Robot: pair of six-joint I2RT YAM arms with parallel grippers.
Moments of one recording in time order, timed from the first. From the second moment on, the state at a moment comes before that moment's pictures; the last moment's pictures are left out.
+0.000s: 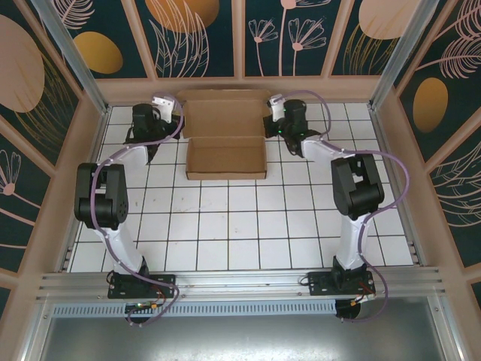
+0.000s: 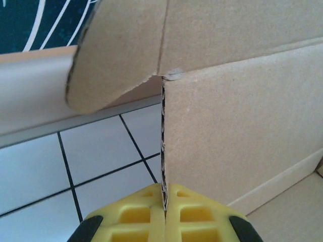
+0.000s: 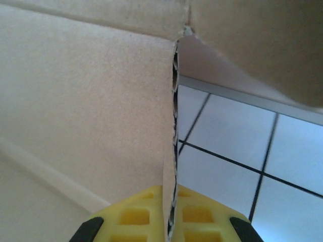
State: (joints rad) left arm -0.07 1.86 1.20 0.29 0.42 0.00; right arm 0.39 1.98 1.39 0.15 -0.09 0.02
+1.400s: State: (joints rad) left arm -0.32 1.61 0.61 0.81 -0.03 -0.56; right arm 0.62 1.90 0.88 0.88 0.48 0.31
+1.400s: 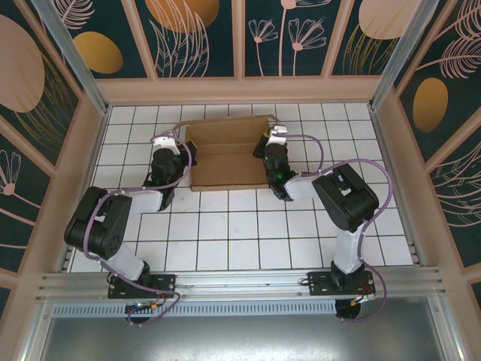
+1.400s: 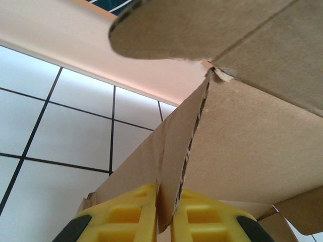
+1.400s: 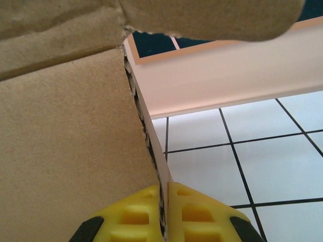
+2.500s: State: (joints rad) left arm -0.36 1.50 0.37 0.73 -0.07 -0.69; right arm 0.76 1.80 0.60 1.14 0.45 0.37
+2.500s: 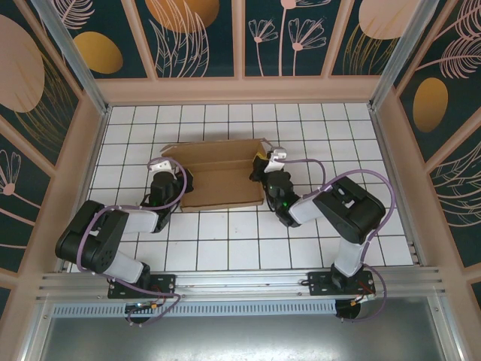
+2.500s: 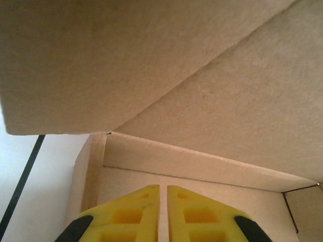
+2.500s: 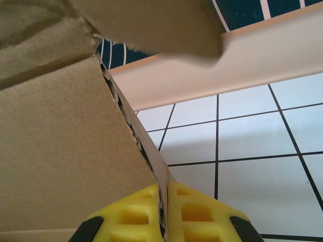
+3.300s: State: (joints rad) left arm -0.36 1.41 0.52 0.61 -0.06 -0.58; right arm 0.53 1.91 0.71 1.25 0.44 0.13
